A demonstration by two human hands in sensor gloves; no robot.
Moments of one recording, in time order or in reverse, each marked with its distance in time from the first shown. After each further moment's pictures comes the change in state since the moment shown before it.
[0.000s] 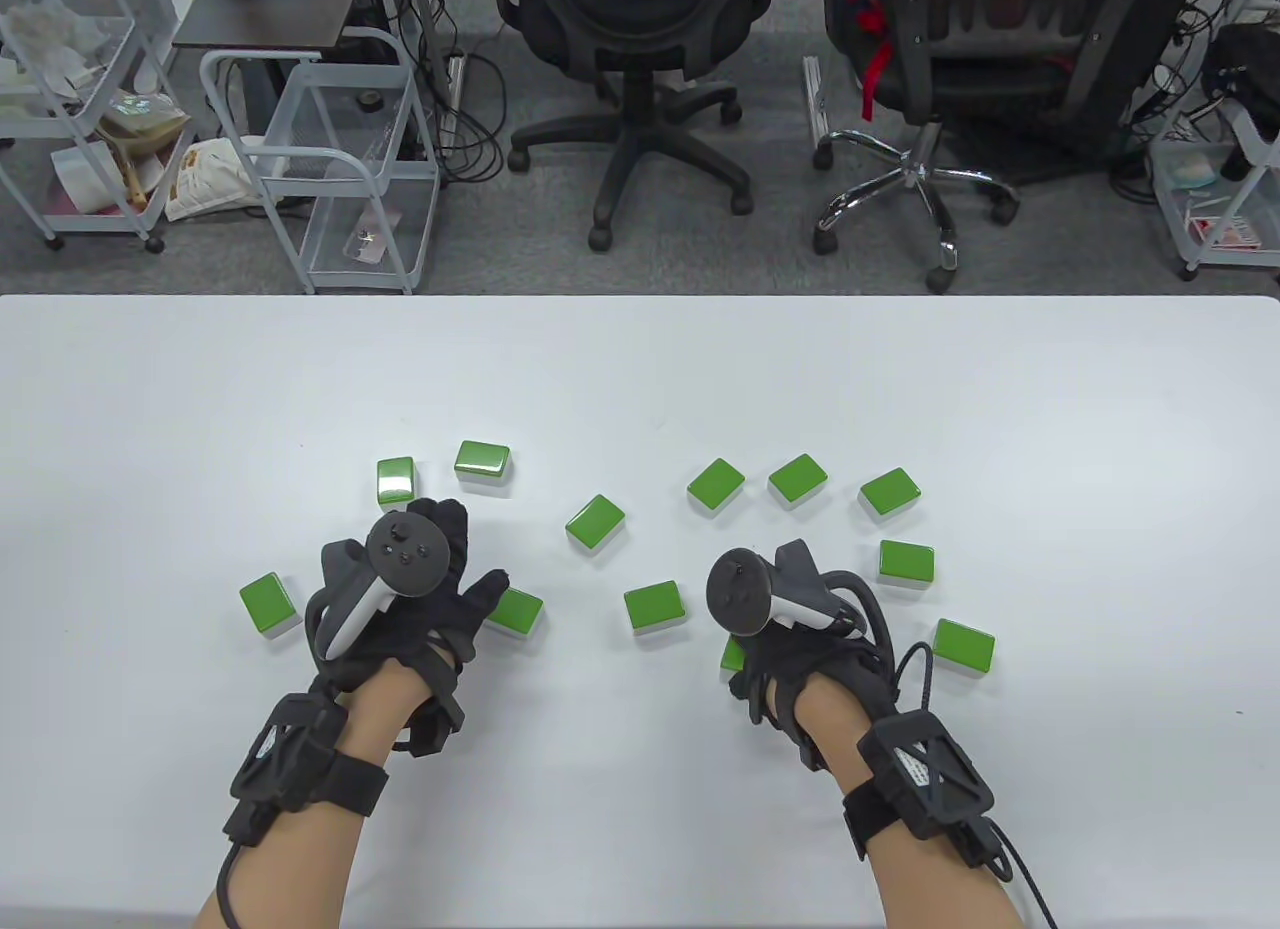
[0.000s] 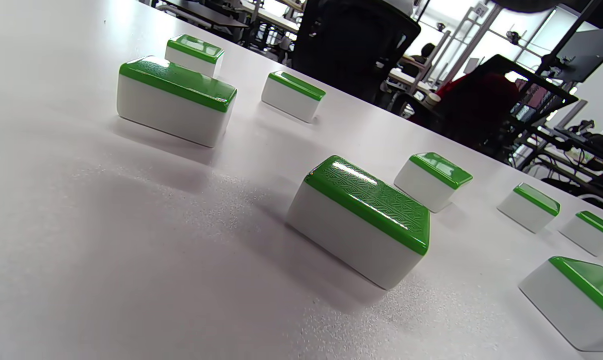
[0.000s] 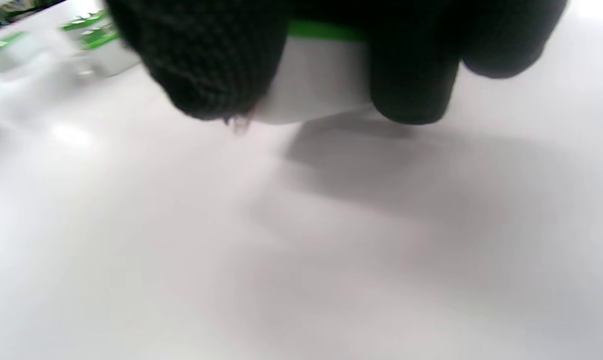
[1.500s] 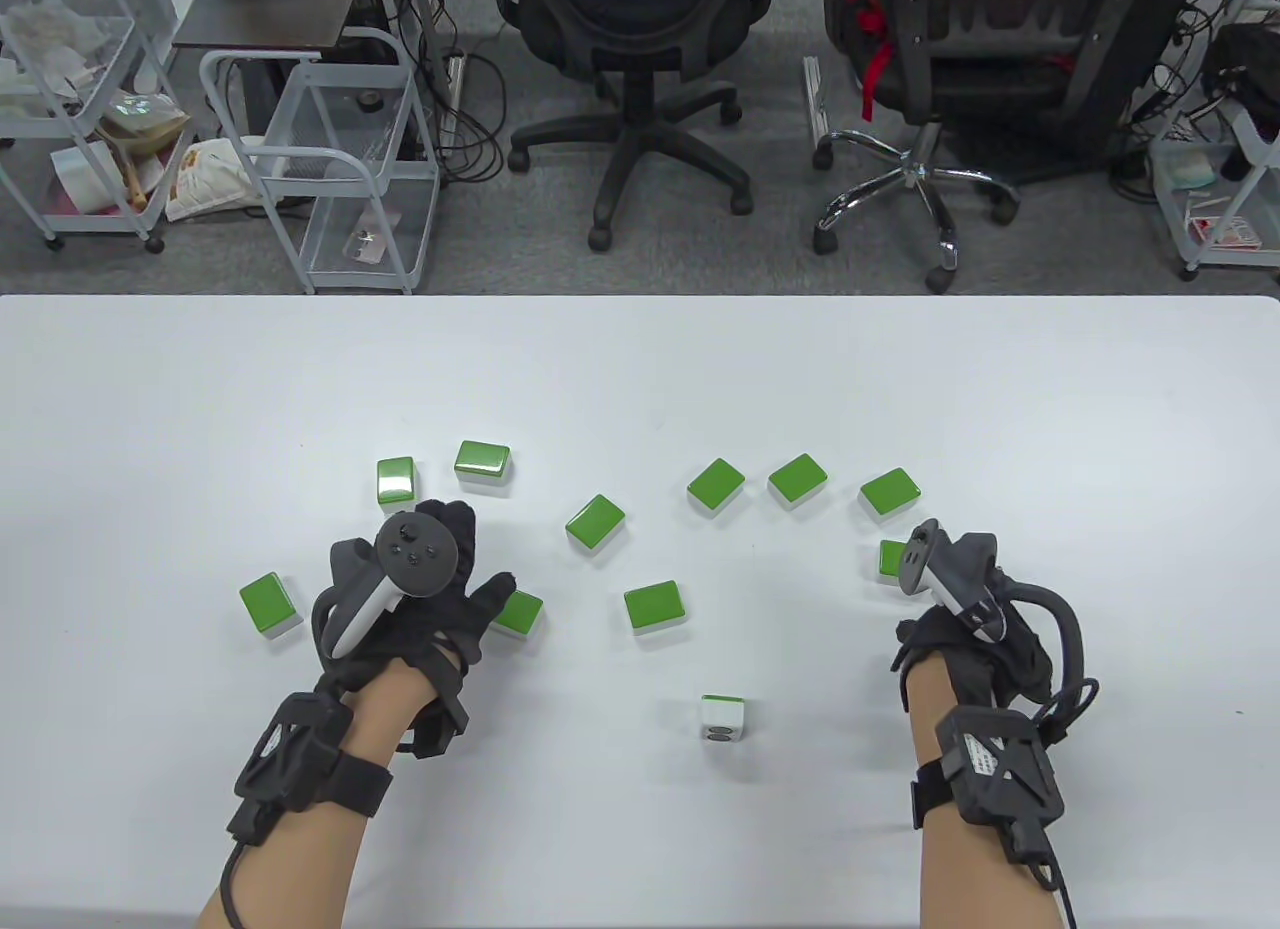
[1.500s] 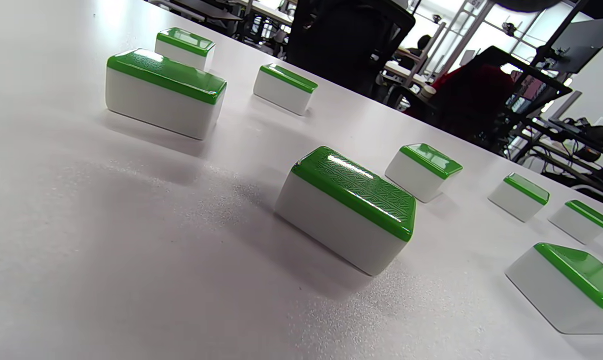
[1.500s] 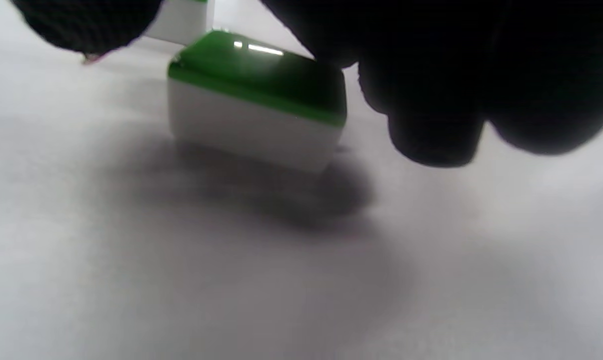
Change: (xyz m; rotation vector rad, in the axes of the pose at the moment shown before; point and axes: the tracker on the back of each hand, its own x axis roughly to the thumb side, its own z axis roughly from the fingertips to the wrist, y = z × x) left_hand 0.004 -0.002 0.000 -0.020 -0.010 -0.006; right_hand -0.150 -0.018 0.053 -0.206 0.939 0.155
